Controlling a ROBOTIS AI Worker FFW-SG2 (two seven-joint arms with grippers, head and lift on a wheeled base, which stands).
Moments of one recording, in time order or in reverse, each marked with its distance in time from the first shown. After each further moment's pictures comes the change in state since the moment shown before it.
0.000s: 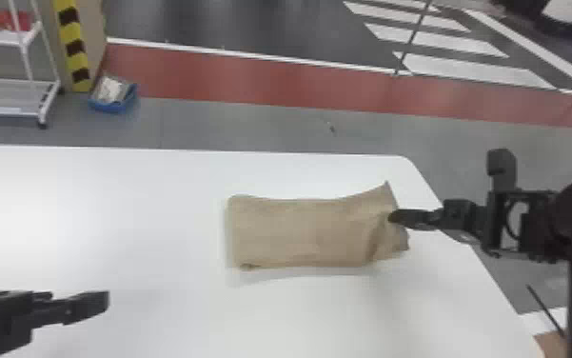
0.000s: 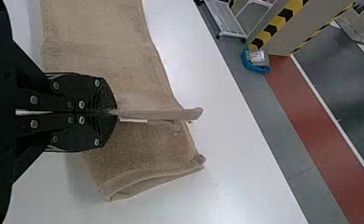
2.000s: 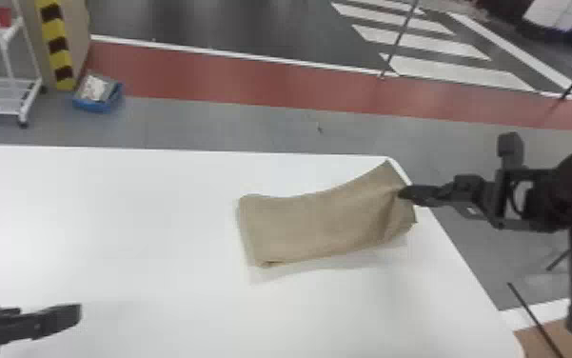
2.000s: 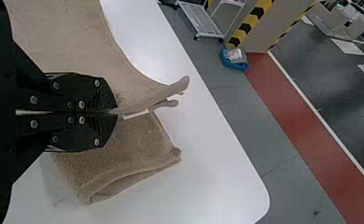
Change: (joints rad) left arm 0.023 0.003 0.026 0.011 -0.002 -0.003 -0.001; right arm -0.218 -0.162 0.065 0.420 0.020 -0.137 0.101
